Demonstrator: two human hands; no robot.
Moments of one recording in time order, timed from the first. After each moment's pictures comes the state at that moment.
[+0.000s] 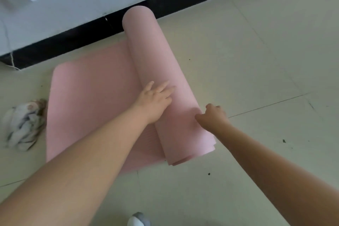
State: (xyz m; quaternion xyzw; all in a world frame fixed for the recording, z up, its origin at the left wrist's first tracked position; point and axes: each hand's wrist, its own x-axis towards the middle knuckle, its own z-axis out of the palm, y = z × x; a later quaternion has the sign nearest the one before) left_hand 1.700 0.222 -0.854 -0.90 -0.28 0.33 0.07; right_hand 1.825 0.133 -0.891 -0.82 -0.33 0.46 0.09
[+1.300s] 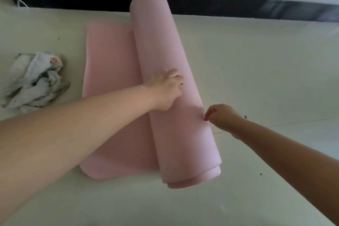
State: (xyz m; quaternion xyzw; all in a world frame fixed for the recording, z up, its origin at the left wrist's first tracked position) left_hand 1.453 0.304 -0.872 -0.95 -0.28 0.15 -0.04; right_hand 1.594 0.207 -0.873 -0.83 -0.40 0.40 0.01
